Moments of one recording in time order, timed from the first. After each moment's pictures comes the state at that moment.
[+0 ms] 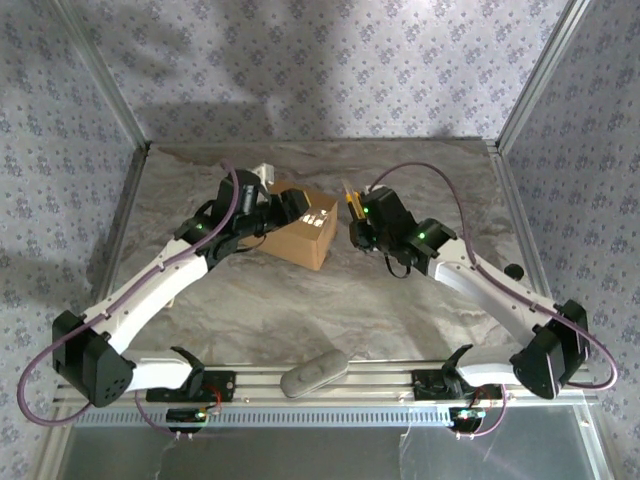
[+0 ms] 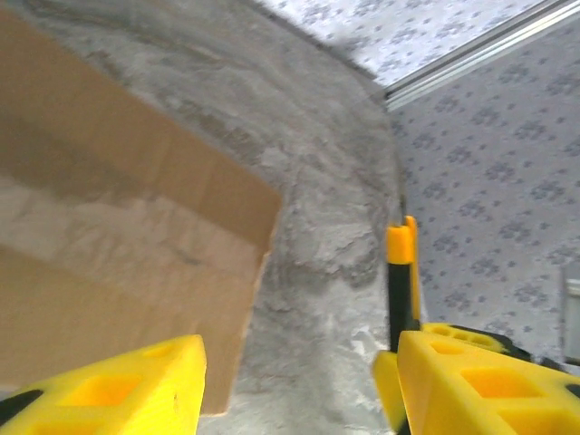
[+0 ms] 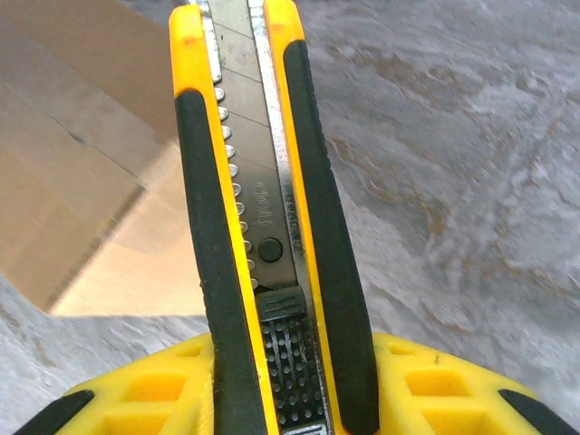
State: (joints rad) left arm -0.63 1.27 1.13 -0.38 0.14 -0.89; right arm 0.71 1.30 1.14 -0.67 0.21 0.44
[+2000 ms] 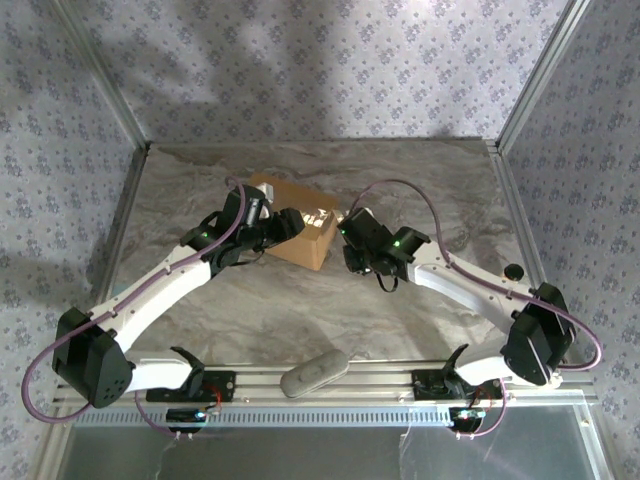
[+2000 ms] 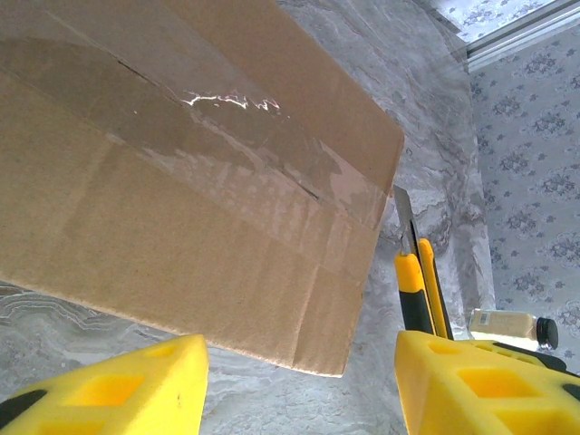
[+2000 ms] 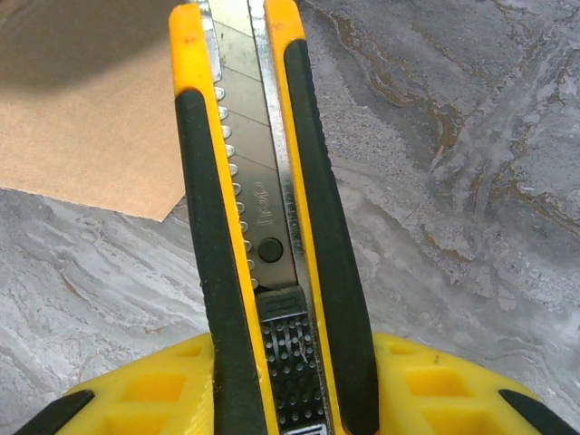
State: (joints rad) left arm -0.63 1.27 1.02 -0.40 0.12 -0.88; right arm 0.82 1.40 1.12 -0.76 0.28 0.43
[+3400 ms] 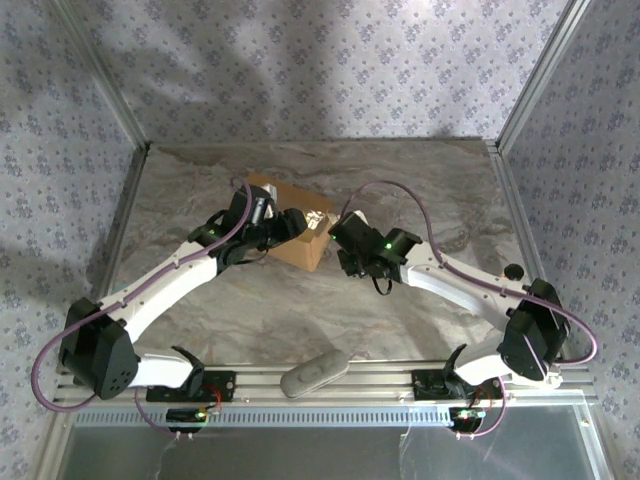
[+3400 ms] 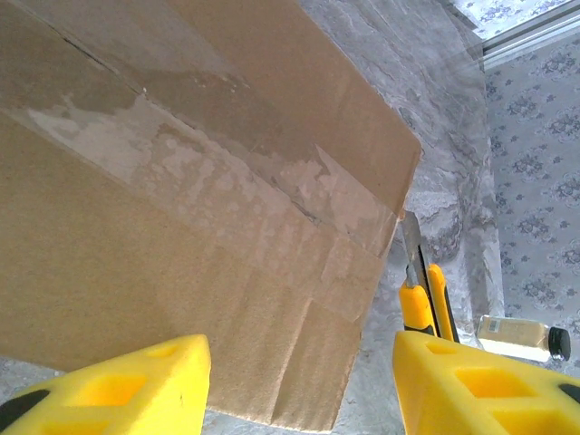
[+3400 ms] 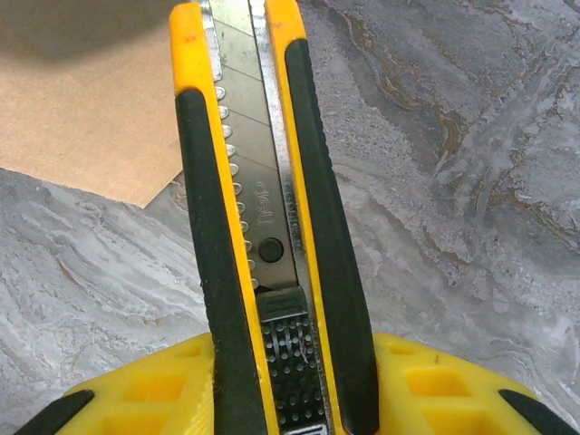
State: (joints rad) left arm -0.63 1.32 1.02 -0.37 0.12 -0.90; right arm 0.88 1.43 1.15 -0.79 0.33 0.42
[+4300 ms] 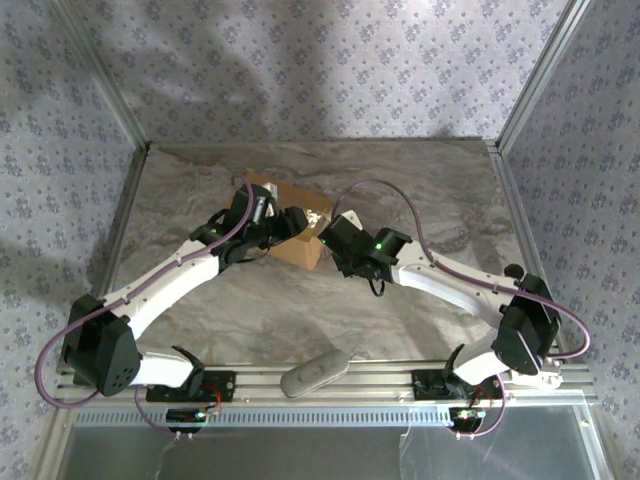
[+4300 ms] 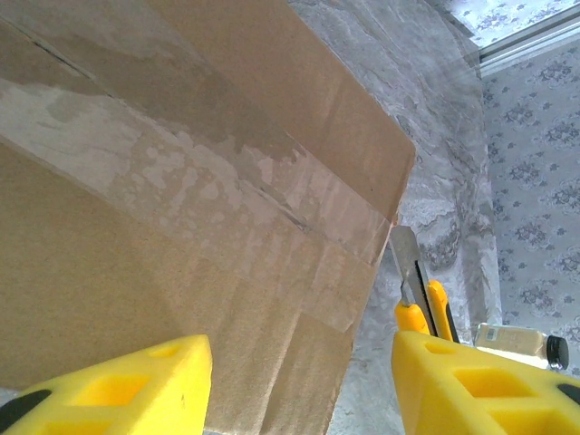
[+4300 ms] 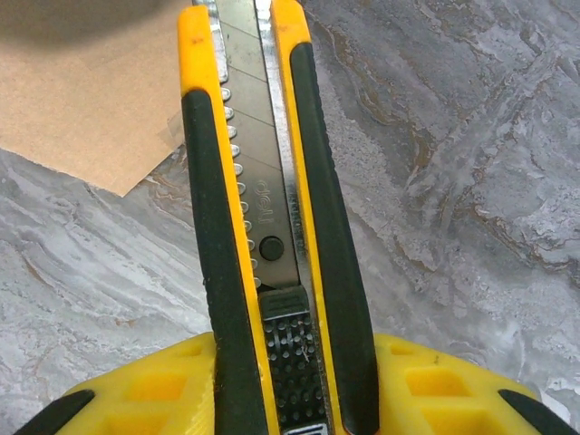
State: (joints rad) left arm -0.62 1.34 1.02 -0.34 0.12 -0.91; right arm 0.93 1.48 1.21 -0.85 0.43 0.39
